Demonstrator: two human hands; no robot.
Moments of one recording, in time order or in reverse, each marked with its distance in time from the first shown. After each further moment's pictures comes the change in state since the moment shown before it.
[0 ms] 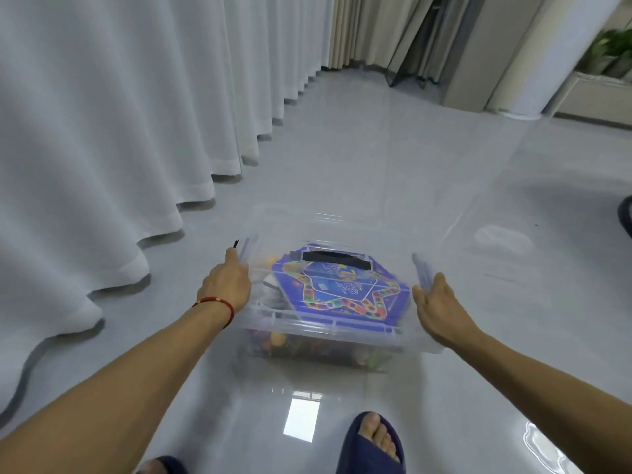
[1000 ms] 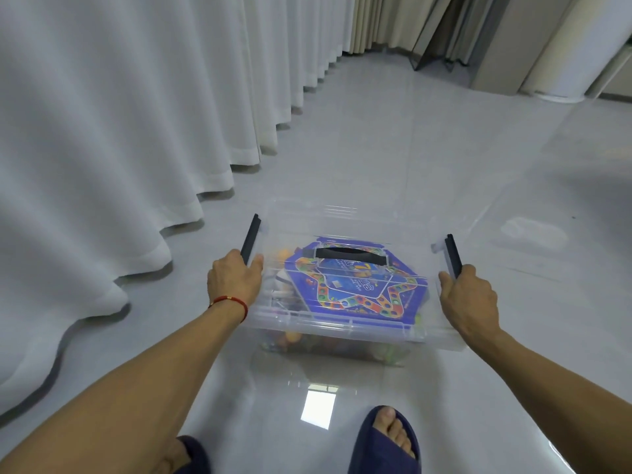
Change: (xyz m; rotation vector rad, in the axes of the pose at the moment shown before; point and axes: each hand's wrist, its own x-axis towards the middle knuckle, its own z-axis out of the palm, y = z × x) left_hand -0.007 -0.006 0.004 -0.153 0.179 -0.108; right_hand 0.017 -0.013 -0.001 0.170 0.241 0.354
